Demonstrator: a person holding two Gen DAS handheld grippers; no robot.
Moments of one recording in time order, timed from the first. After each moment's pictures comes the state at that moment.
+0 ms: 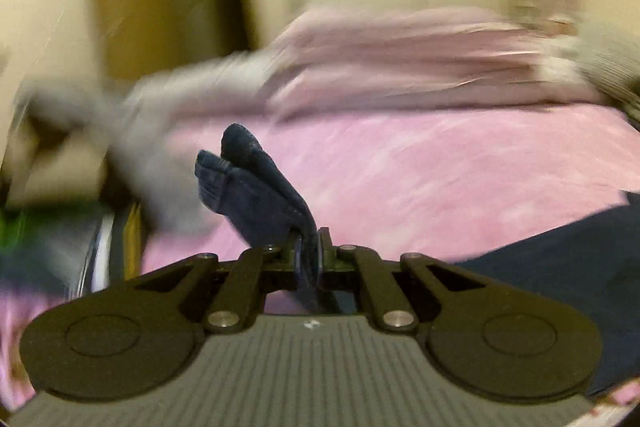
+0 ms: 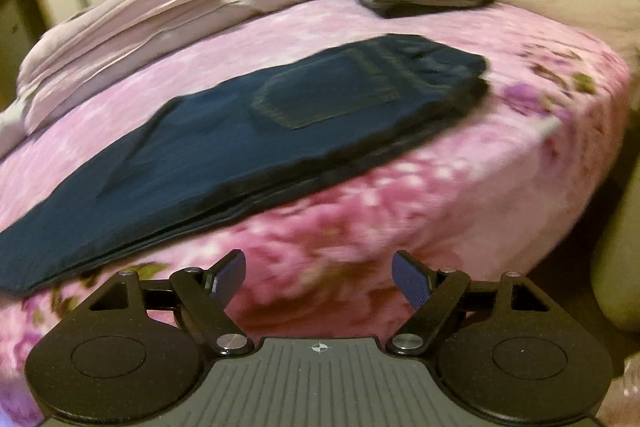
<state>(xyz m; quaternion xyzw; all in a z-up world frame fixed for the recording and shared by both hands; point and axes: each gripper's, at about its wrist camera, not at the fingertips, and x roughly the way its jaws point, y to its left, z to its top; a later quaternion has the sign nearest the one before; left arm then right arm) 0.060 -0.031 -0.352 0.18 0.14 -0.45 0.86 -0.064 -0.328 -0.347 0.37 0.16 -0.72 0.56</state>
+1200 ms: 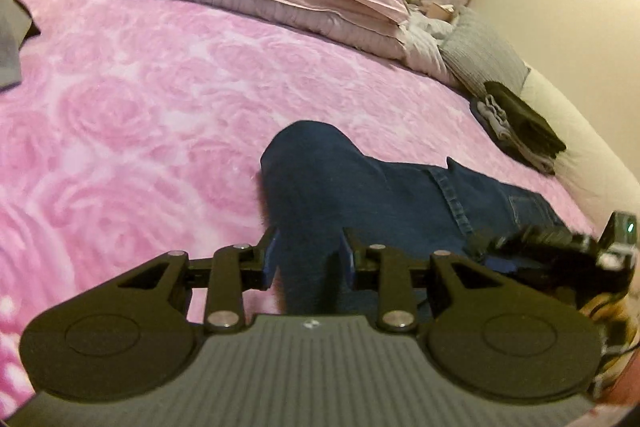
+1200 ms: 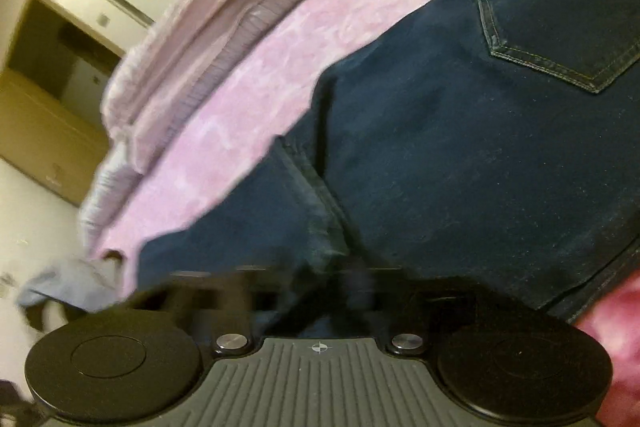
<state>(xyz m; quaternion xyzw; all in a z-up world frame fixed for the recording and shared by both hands) 0.063 -0.032 -0.400 0.05 0.39 -0.60 0.70 -0.002 -0.494 -0.381 0.52 0.03 -0.55 0.66</state>
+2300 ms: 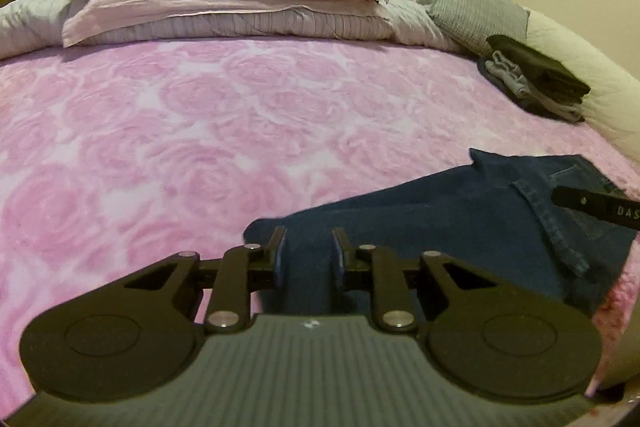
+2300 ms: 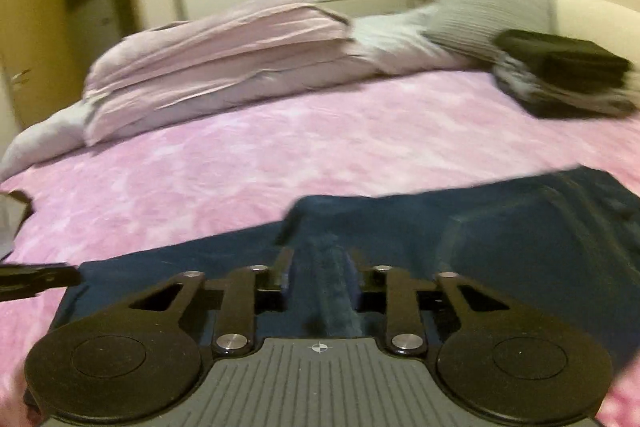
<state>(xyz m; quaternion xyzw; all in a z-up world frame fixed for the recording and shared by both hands) 0.033 -0.139 -0.413 0.17 0.31 -0.61 0.71 0.014 -0.501 -0.349 0.26 0.15 -0.65 0.70</state>
